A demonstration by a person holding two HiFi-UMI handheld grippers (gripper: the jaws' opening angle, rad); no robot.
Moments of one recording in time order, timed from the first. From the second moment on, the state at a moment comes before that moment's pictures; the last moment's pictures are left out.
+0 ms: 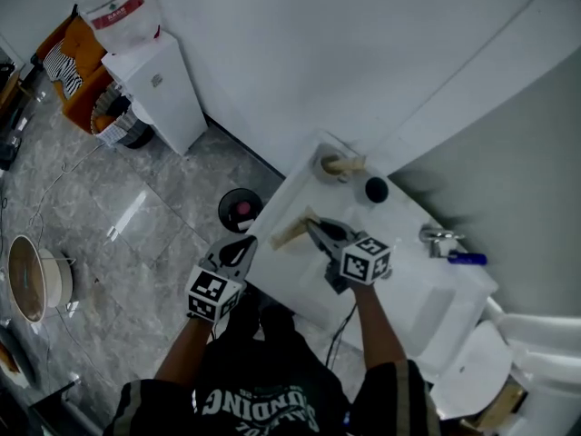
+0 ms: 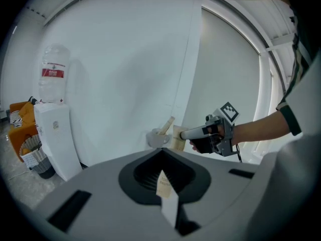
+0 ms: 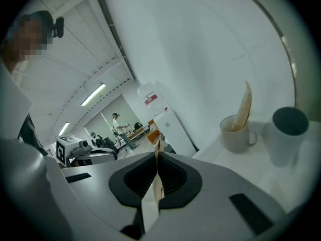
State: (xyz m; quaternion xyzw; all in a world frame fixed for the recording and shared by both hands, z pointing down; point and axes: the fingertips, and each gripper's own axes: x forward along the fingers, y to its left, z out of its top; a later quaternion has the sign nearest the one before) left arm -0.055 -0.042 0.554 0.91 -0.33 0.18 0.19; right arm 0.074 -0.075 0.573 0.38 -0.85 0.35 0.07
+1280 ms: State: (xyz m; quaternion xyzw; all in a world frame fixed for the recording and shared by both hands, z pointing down) left arm -0.107 -0.051 0.581 0.87 -0.38 0.21 0.22; right arm 0.064 -0.108 0.740 0.45 -0.74 0.44 0.23
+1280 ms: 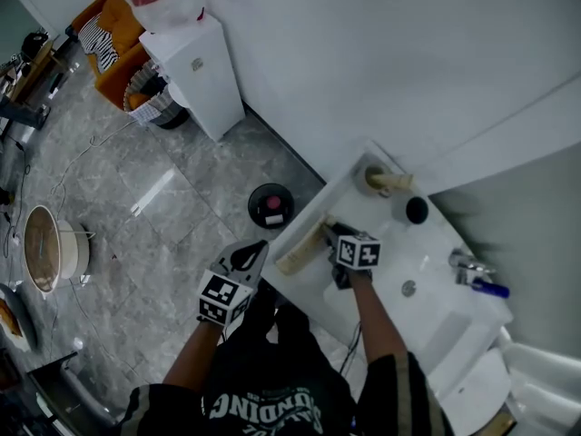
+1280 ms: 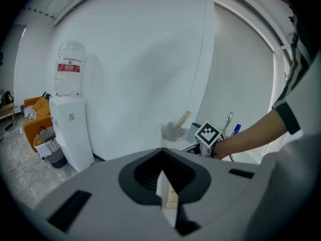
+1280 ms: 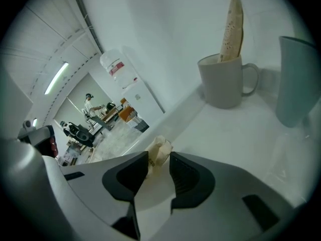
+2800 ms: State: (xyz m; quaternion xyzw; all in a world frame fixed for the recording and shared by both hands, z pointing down) left arm -0.106 -0.035 0.571 0.89 -0.36 0.20 0.19; right arm 0.080 -0.086 0.742 0.50 -0.71 0.42 0.29
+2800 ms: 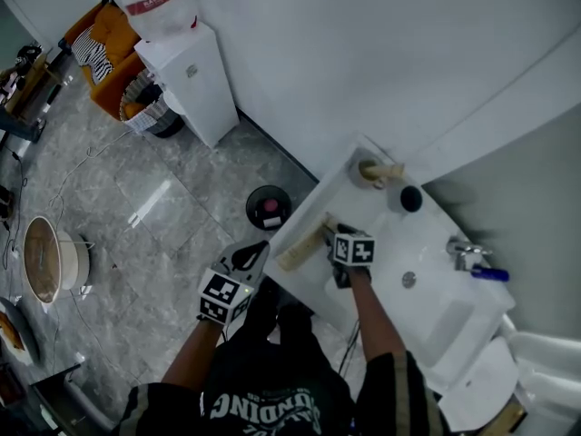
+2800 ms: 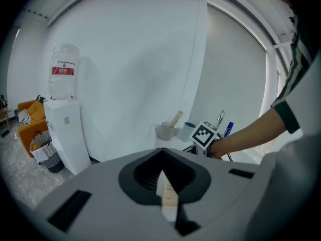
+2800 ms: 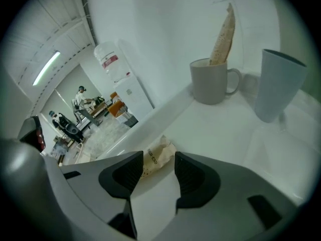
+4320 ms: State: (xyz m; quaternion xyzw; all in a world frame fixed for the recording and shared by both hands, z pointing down) left arm 0.052 -0.073 0.517 0.95 -0.22 0.17 0.13; right arm 0.193 -0.065 0.501 0.69 -0.71 0.13 0.05
